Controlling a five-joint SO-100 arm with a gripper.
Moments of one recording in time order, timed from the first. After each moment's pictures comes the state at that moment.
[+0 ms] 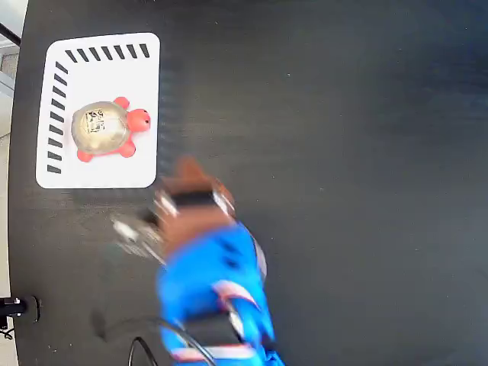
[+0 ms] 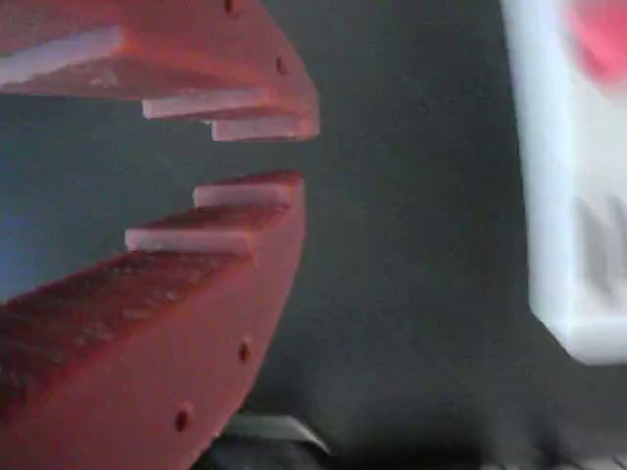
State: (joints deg) arm -6.2 142.8 143.5 48.2 6.2
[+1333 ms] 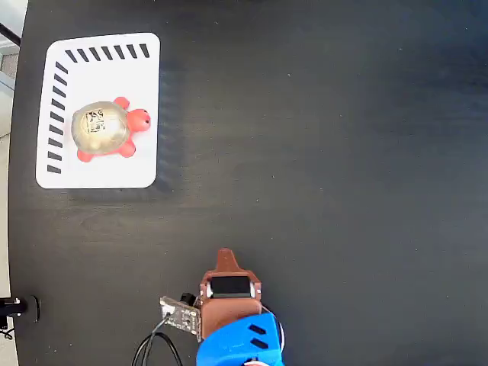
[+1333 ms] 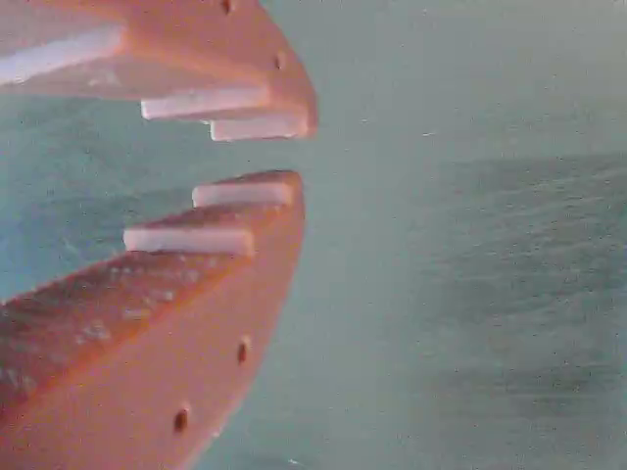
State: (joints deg) arm -3.6 185.8 169.5 72.0 7.2
